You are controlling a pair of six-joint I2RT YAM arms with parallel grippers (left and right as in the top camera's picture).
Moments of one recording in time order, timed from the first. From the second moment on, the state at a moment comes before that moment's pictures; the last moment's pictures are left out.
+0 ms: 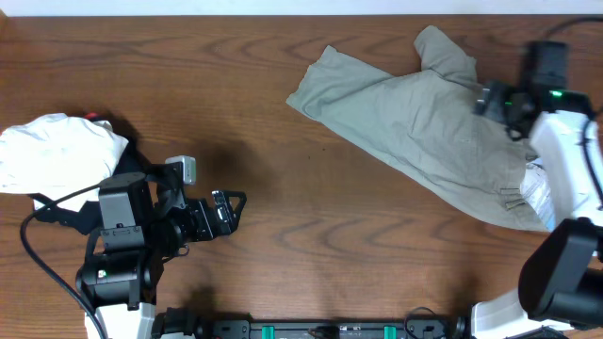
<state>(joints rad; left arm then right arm) 0.09 0.80 0.77 -0.87 0.57 -0.22 -0.21 1.72 1.37 -0.70 0.15 0.29</state>
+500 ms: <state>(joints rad) 0.09 0.80 0.77 -0.87 0.57 -0.22 -0.54 1.99 1.37 -0.61 -0.30 0.11</state>
